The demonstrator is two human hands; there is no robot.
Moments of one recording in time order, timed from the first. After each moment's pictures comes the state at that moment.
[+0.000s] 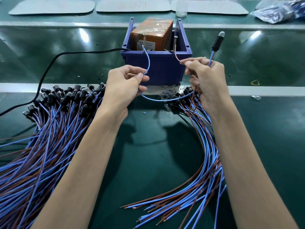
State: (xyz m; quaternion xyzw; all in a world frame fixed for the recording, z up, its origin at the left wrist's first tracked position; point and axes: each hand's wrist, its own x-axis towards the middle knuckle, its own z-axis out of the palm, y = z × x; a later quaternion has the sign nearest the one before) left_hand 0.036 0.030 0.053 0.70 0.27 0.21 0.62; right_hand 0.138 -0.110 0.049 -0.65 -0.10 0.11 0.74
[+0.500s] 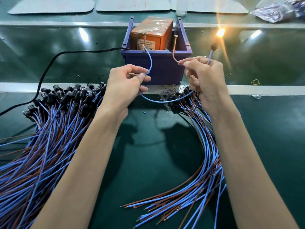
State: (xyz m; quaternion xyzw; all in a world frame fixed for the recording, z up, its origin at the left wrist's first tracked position) left_hand 0.037 0.030 0.053 0.72 0.26 0.20 0.61; right_hand 0.139 -0.108 0.047 -0.65 -0.12 0.11 0.74
